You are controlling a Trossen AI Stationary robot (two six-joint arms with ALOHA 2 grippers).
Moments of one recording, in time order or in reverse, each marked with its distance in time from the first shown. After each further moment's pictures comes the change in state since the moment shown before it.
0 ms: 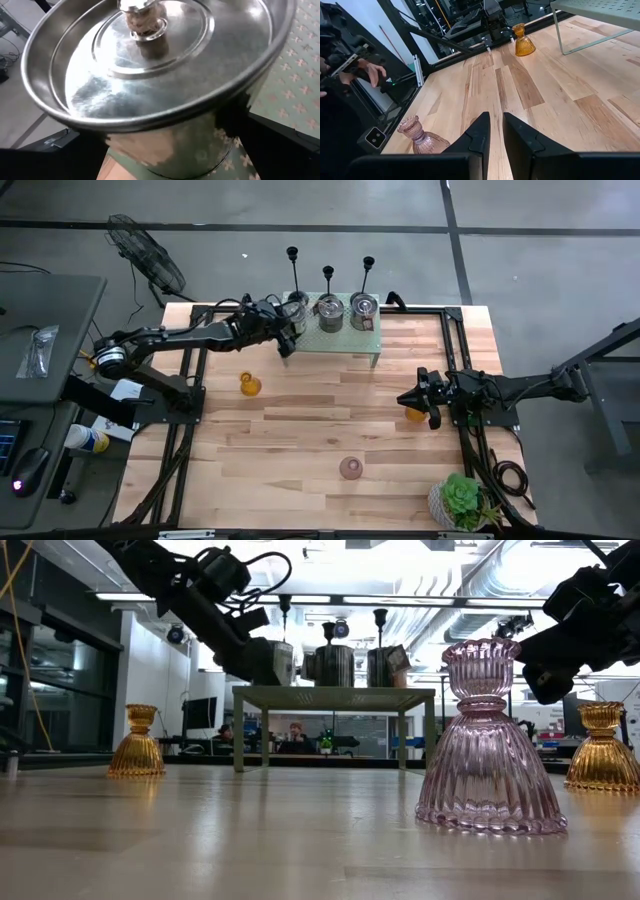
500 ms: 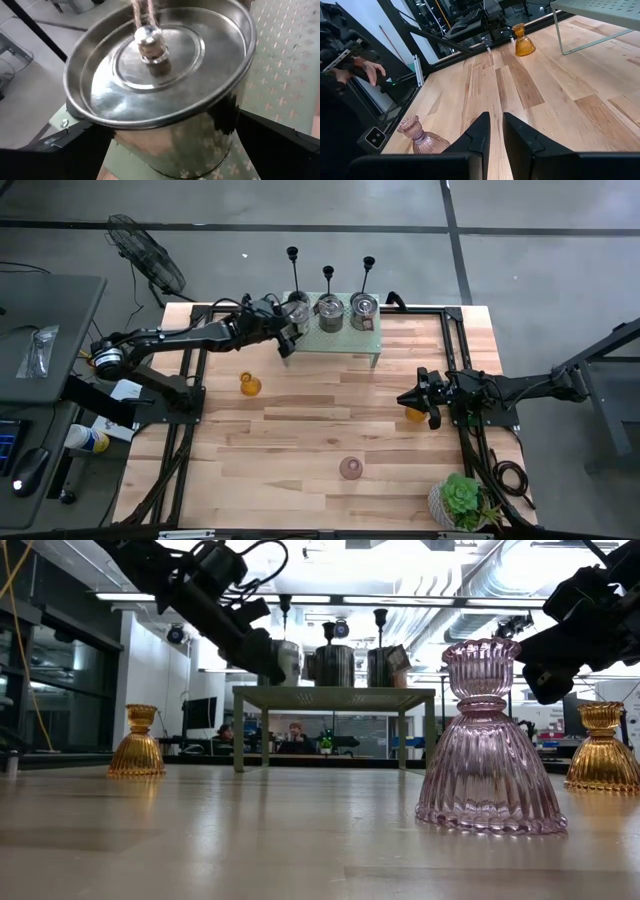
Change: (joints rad) left arm 0.000 -0.027 -0.003 0.054 0.046 0.056; right arm 0.000 0.000 0.000 0.000 0.000 0.000
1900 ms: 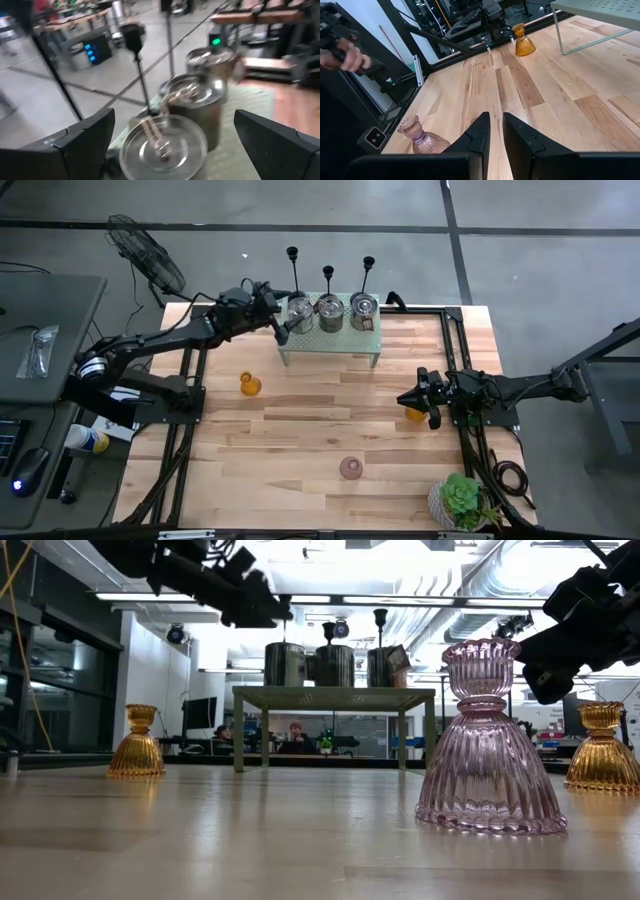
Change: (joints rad) left arm 0.046 -0.138 0.001 0.190 0.169 -0.043; right arm 0.000 0.000 0.000 0.000 0.000 0.000
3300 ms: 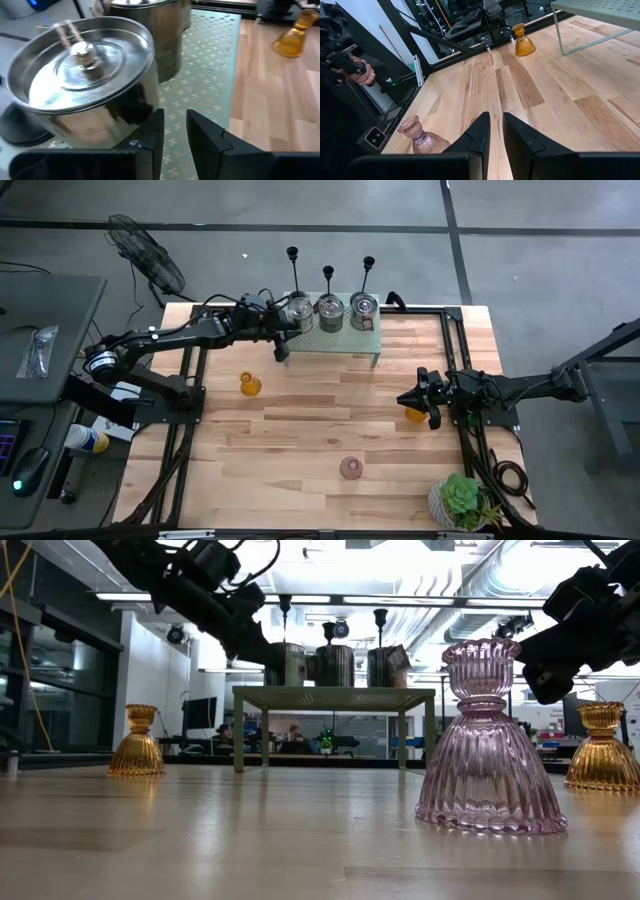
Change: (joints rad) left arm 0.000 0.094 0.000 -0.217 0.158 -0.003; right arm 0.000 0.000 0.000 0.000 0.000 0.000
